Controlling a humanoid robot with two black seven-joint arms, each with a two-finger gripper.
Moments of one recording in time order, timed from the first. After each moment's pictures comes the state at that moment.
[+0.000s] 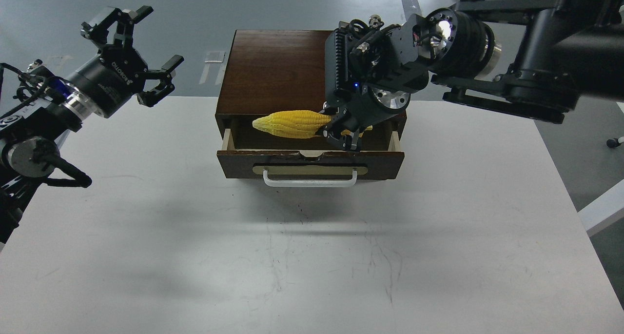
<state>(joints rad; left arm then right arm) -0.78 0.69 -0.60 -1.01 0.12 -0.49 -0.36 1.76 -0.29 -0.32 1.23 -1.99 0.35 0.49</state>
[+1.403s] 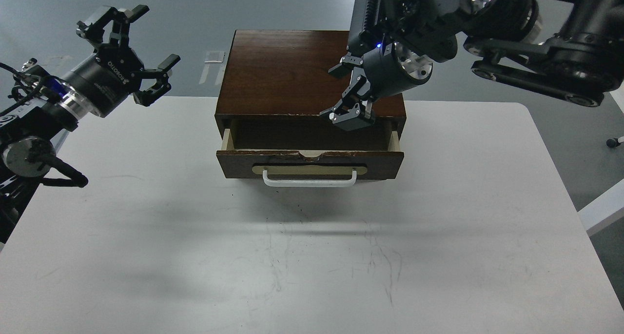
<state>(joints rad) -0.77 0.70 -0.60 -1.01 0.12 -0.49 -0.37 1.81 -0.46 -0.27 1.22 -1.66 0.37 0.49</state>
